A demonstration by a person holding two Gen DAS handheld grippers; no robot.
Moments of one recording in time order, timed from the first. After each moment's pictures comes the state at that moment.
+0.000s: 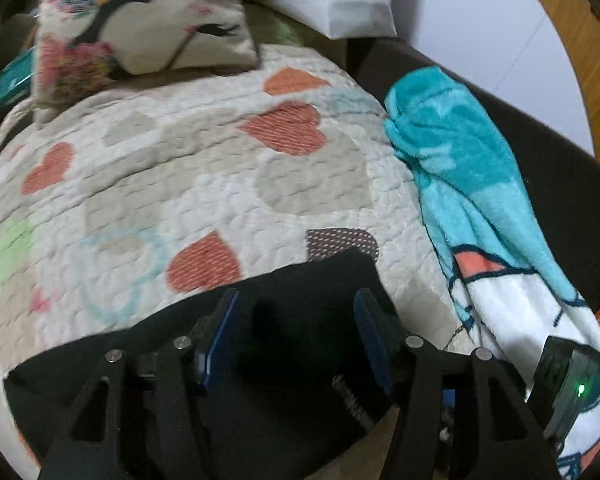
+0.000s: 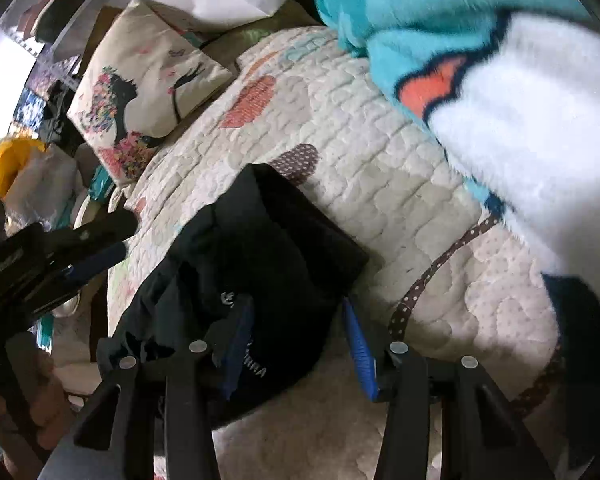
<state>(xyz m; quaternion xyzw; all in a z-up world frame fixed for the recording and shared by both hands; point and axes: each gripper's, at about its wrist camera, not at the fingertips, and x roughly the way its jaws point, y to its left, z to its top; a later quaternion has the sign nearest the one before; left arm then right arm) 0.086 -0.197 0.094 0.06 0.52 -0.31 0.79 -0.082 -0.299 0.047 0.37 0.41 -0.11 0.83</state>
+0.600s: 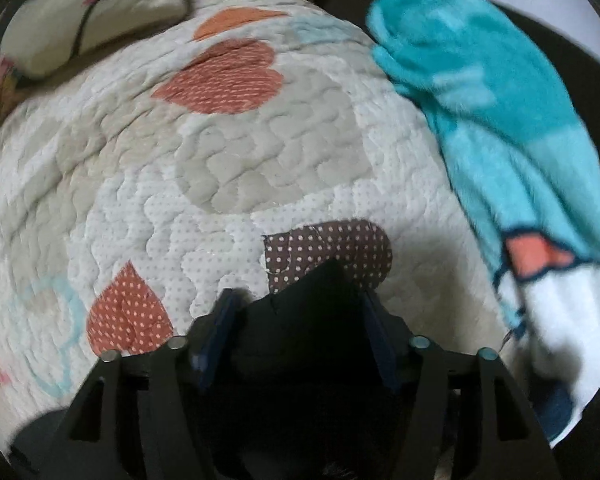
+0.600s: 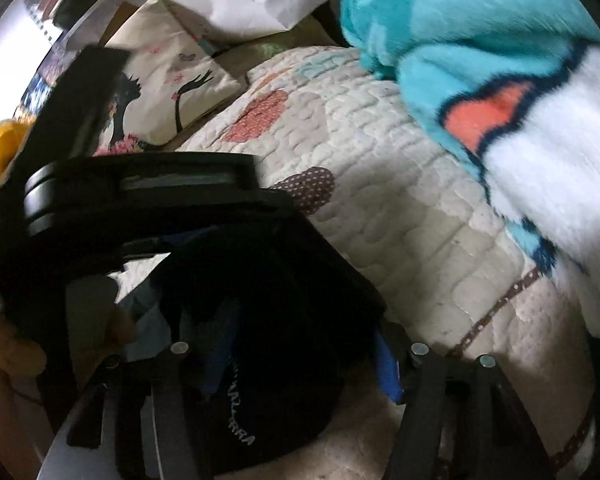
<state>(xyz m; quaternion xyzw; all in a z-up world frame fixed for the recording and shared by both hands) 0.109 -0.269 0.032 0.16 0.55 -0.33 0.75 -0.050 -0.282 0.038 0.29 0.38 -0.11 0.87</state>
